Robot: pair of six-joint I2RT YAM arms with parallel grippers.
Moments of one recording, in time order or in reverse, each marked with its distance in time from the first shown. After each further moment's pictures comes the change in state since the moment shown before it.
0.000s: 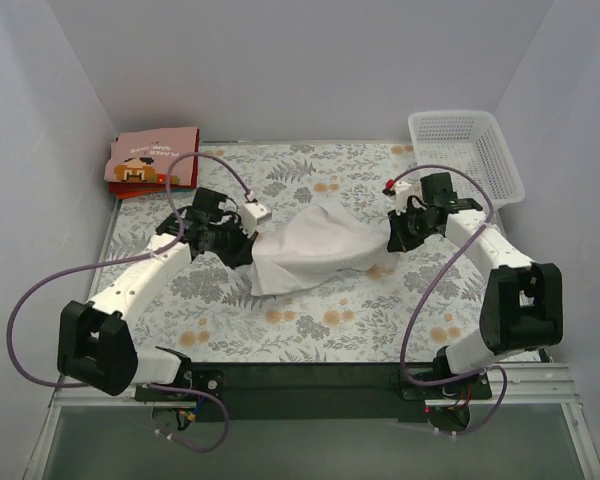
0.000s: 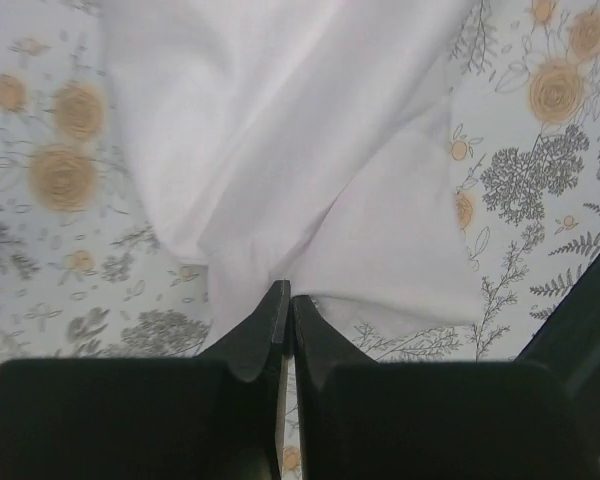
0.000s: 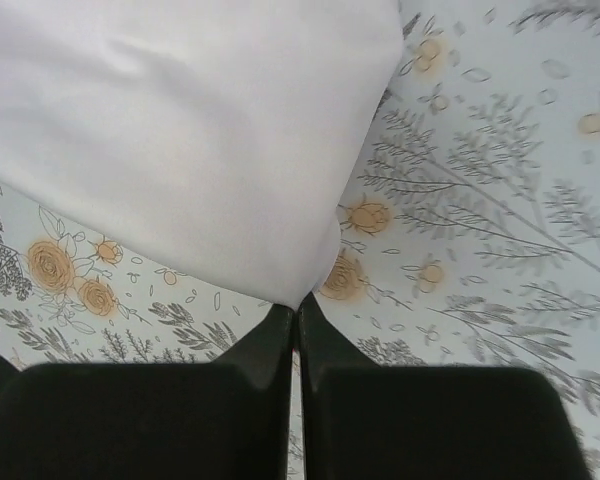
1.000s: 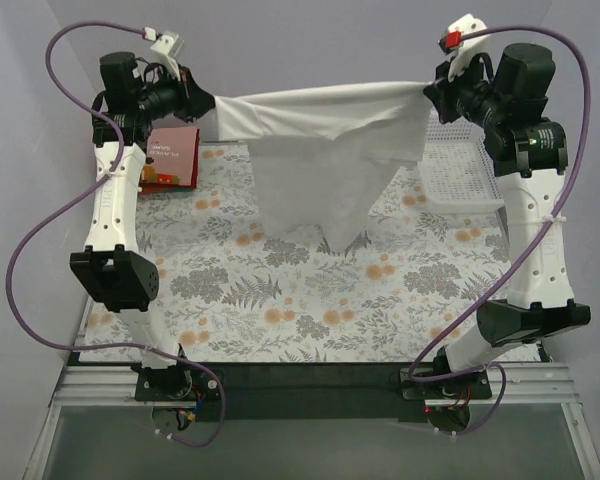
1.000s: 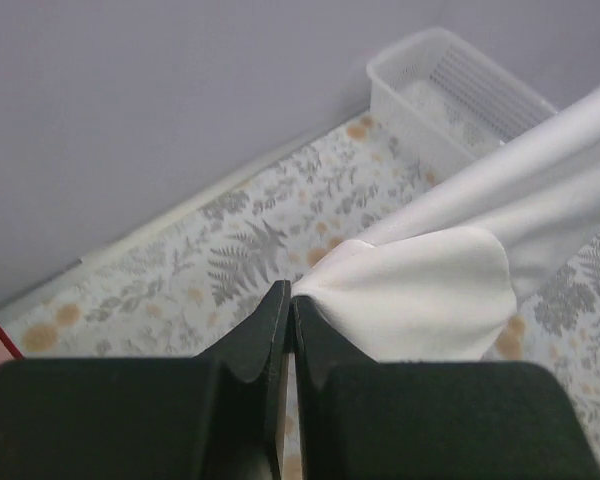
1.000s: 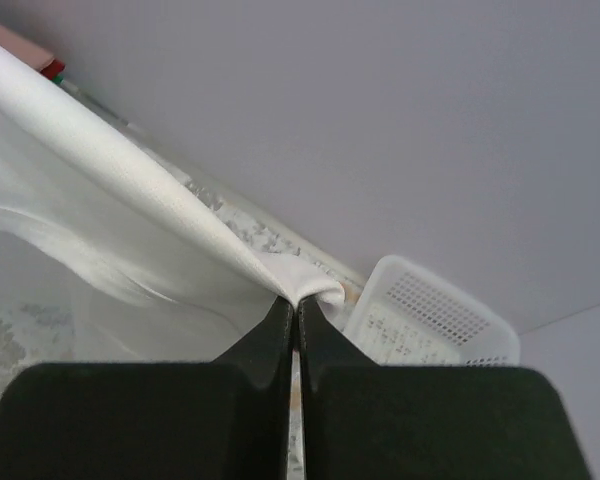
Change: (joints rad) left arm 0.460 0.473 1.122 0.051 0.379 -0.348; right arm -0.031 0.005 1.064 -0.151 0.116 -0.041
